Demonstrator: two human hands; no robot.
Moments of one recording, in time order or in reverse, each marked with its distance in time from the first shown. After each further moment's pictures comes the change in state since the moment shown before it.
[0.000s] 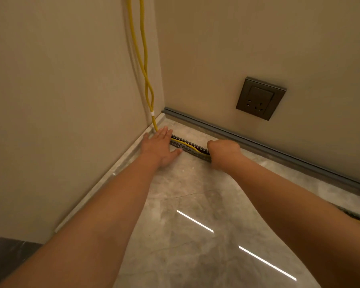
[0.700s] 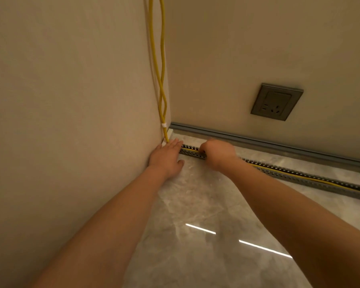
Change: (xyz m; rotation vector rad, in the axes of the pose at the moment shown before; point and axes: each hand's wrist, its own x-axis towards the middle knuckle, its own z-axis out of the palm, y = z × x) left_hand 0.034 -0.056 -0.005 -0.029 0.095 0.317; right_hand 0.047 -0.075 -0.017 0.196 0.128 0.154
